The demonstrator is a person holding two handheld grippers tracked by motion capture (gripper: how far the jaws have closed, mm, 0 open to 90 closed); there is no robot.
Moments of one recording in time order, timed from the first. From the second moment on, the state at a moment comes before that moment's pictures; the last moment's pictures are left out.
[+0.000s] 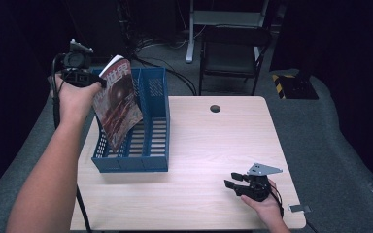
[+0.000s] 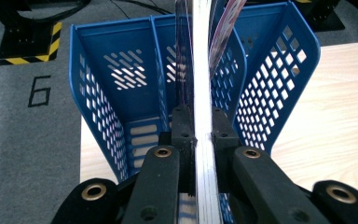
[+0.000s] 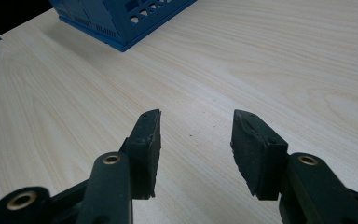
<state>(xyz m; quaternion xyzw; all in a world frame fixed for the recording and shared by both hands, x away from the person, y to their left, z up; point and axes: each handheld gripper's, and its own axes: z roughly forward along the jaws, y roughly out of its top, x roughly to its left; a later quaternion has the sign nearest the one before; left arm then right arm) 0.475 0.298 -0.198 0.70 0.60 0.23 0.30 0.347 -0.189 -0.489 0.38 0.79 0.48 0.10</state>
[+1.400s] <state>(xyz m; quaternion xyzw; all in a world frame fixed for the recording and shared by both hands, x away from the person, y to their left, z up) 0.493 0.288 -0.273 0.70 0.62 0.20 0.30 0.346 -0.189 -0.490 0.38 0.79 0.48 0.10</state>
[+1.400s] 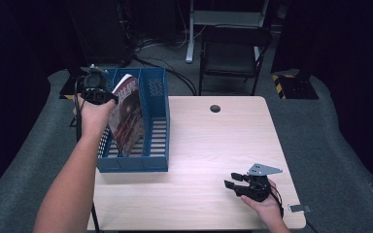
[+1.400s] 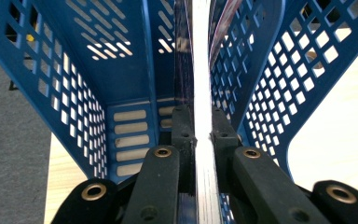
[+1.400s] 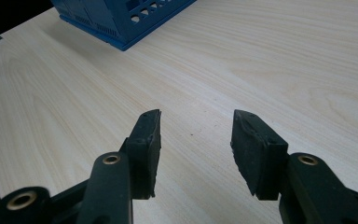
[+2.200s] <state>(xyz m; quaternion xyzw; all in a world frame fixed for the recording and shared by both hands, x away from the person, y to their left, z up) 0.481 0.291 -0.276 0.72 0.60 0.19 0.29 0.347 -0.187 -0.491 0.38 0.79 0.47 0.10</state>
